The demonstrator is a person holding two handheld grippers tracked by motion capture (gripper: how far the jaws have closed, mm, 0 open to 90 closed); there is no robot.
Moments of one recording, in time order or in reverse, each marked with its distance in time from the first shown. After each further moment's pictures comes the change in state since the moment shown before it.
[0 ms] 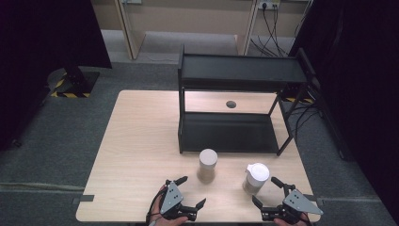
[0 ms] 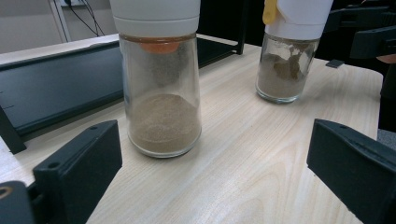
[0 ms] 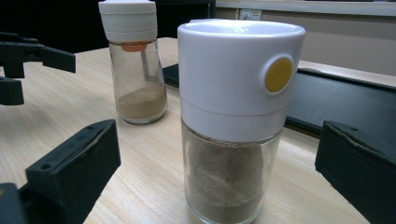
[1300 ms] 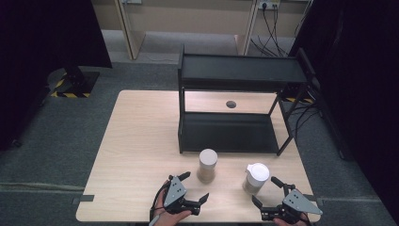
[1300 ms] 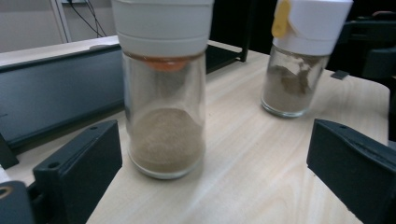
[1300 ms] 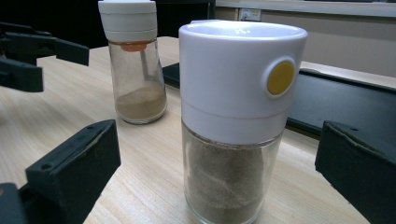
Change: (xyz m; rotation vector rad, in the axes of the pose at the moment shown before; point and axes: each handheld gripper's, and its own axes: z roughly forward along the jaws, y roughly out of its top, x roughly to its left) left arm 0.005 0.013 0.018 -0.004 0.010 -0.039; right arm 0.002 0.002 0.001 0.004 -0.004 -0.007
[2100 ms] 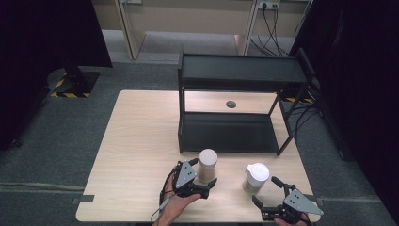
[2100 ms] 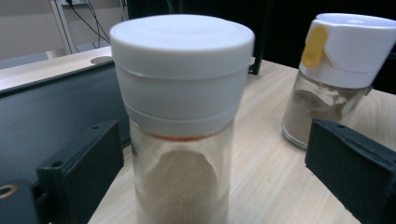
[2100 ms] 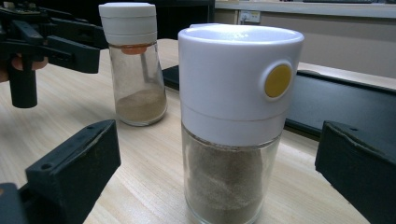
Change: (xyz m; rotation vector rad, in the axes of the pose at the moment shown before) left arm 0.012 0.033 0.038 0.027 0.002 0.023; right arm 0.000 0.000 -0.001 -0.008 0.000 0.006
